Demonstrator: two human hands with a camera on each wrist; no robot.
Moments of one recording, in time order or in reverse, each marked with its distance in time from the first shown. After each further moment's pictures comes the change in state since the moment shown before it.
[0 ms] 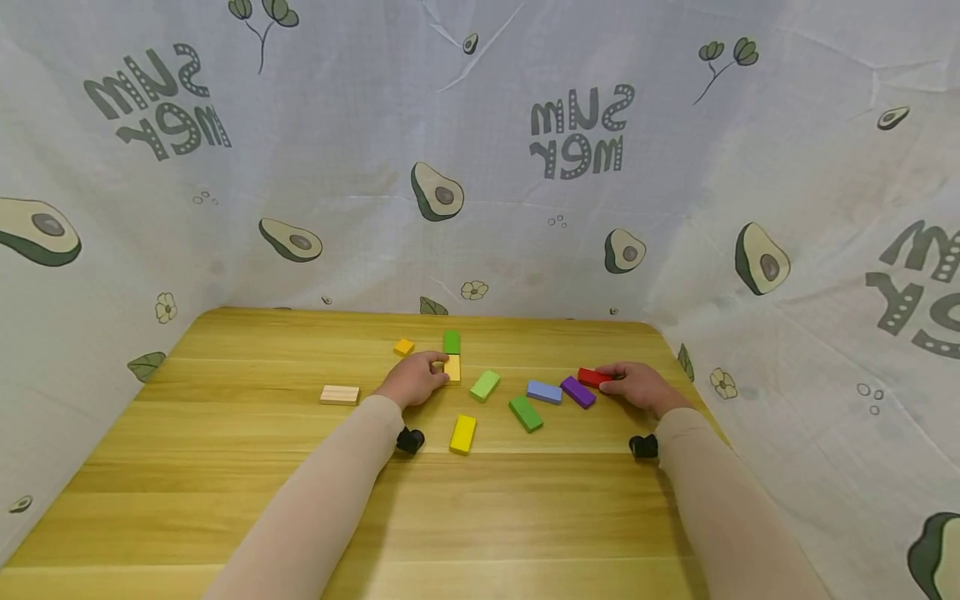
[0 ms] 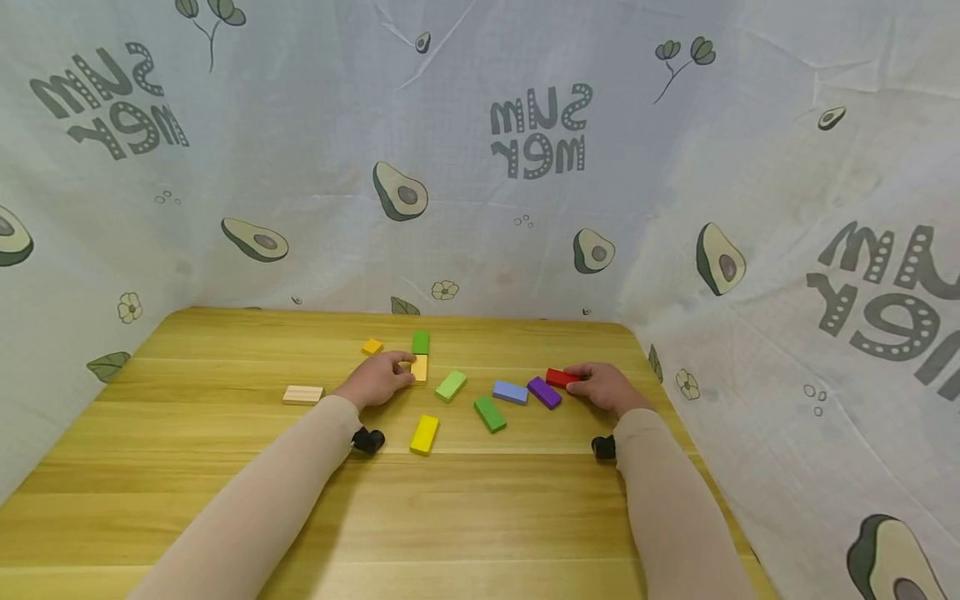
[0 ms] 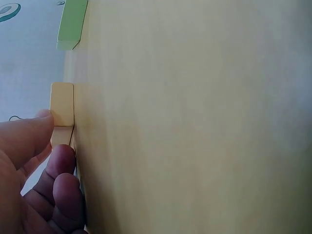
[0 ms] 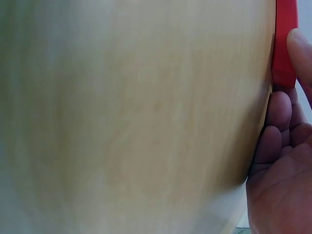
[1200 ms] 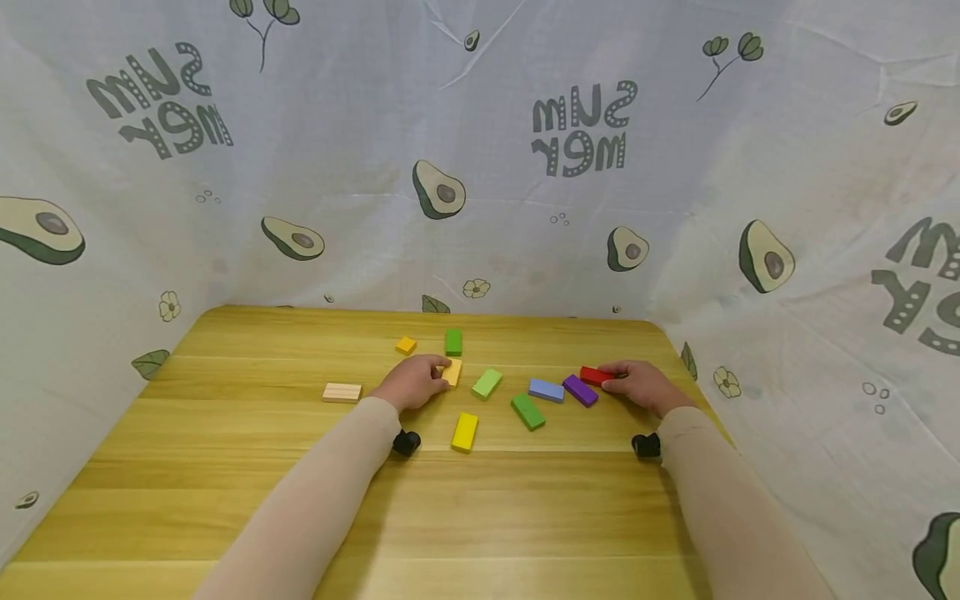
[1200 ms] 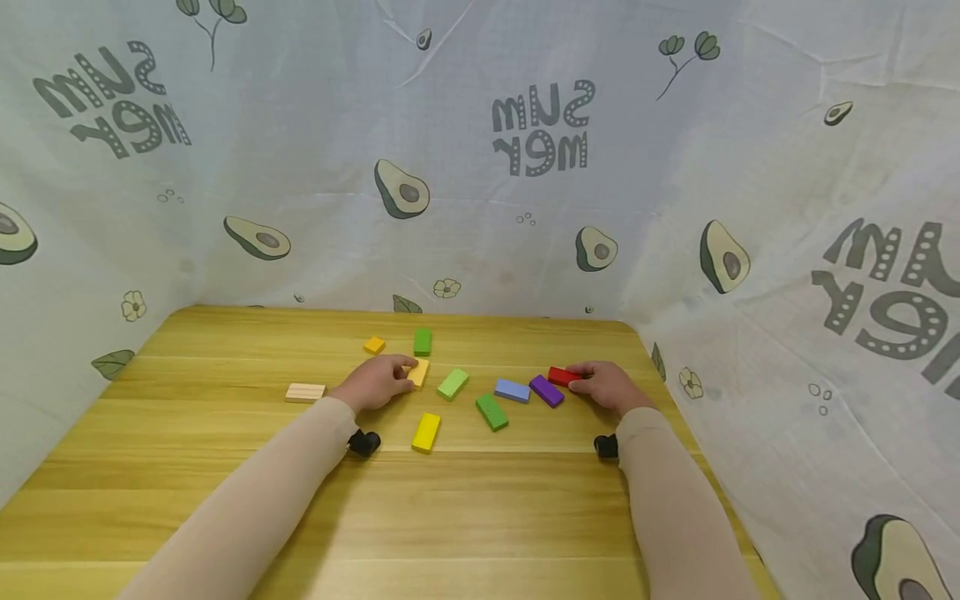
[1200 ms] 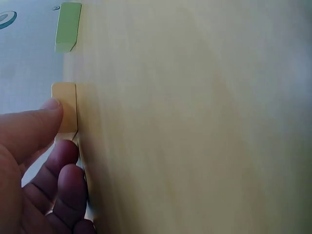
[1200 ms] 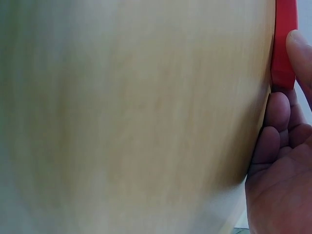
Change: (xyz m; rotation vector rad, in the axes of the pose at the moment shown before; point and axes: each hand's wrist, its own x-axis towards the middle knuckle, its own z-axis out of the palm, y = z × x) left_hand -0.007 -0.003 -0.002 0.083 -0.052 0.072; right_hand 0.002 0.003 -0.001 -0.025 -0.004 -0.016
